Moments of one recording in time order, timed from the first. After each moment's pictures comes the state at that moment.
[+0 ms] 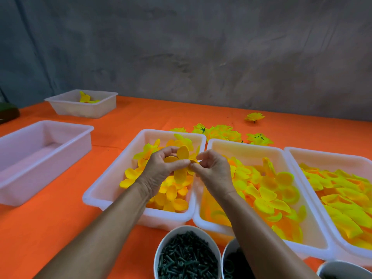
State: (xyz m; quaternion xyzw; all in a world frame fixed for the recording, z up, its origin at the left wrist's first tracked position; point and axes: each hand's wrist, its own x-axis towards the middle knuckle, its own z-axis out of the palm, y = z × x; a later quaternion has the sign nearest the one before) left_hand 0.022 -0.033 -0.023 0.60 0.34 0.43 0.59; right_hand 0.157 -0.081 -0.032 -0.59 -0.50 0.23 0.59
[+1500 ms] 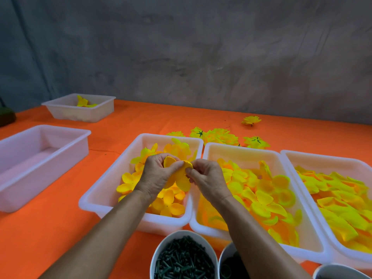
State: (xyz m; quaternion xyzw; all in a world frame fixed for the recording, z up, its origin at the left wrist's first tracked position) left_hand 0.027 -0.036 -0.024 0.64 0.36 0.50 0.46; right_hand 0.158 -0.083 -0.032 -0.56 -0.56 0.26 0.54
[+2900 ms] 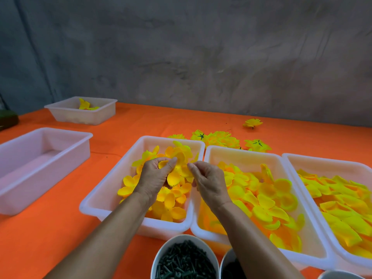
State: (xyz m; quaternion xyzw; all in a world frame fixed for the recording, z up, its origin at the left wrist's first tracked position) left_hand 0.025 -0.029 -0.028 0.53 0.41 0.51 0.54; right_hand 0.155 -0.080 -0.035 -0.60 -0.57 0.15 0.54
